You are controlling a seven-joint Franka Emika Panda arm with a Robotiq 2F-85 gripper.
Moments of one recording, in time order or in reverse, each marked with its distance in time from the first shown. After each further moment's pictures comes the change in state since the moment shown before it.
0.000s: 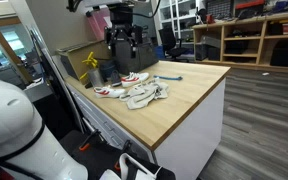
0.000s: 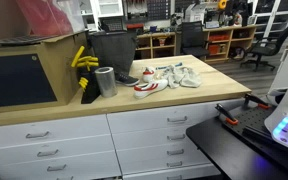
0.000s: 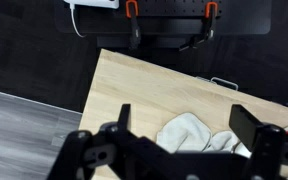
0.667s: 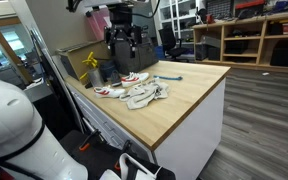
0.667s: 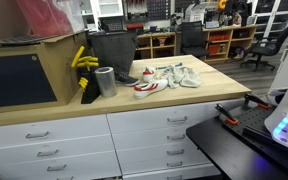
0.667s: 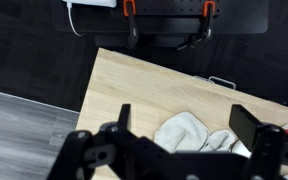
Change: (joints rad) arm -0.001 0.000 0.005 0.000 0.012 0.002 0.000
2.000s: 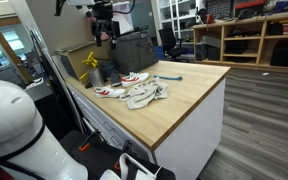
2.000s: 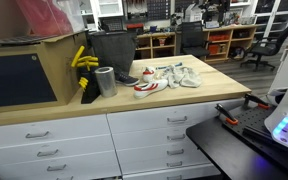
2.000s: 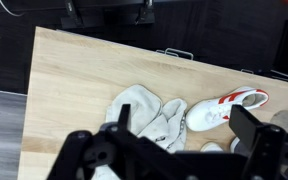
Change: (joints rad) arm 0.043 -0.007 0.169 0.045 0.191 0.054 0.235
